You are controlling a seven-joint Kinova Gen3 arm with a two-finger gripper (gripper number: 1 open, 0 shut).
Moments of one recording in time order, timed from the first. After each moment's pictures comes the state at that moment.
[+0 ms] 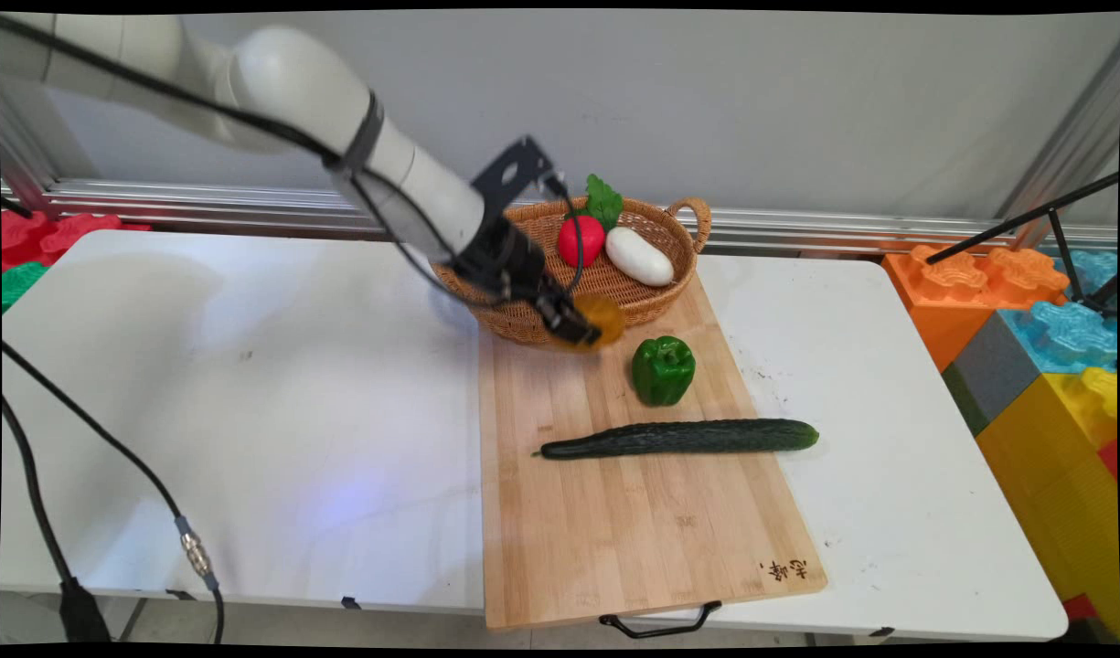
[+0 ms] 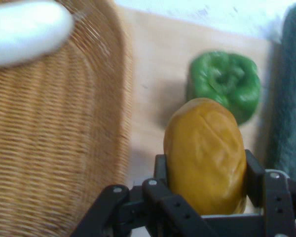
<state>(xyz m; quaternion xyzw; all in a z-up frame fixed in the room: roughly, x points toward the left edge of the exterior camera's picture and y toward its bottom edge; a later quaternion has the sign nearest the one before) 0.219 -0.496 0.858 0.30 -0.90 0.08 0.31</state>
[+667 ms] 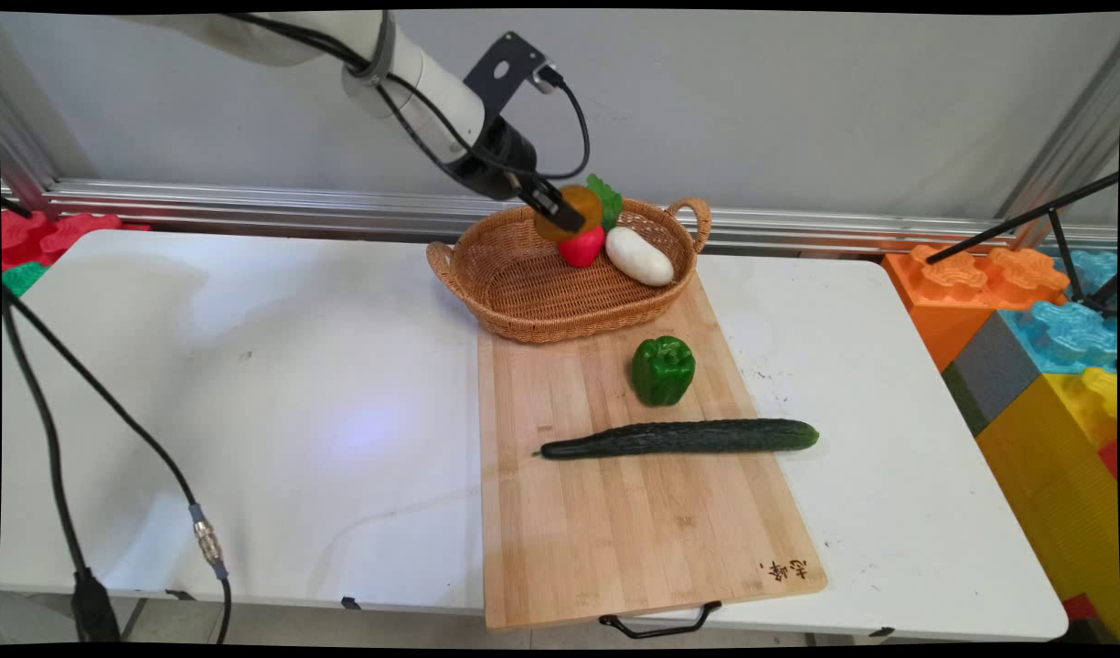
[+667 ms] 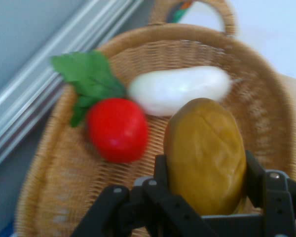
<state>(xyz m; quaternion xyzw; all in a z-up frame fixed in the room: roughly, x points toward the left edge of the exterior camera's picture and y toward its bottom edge) 0.246 -0.581 0.893 0.37 -0.86 0.17 0.30</state>
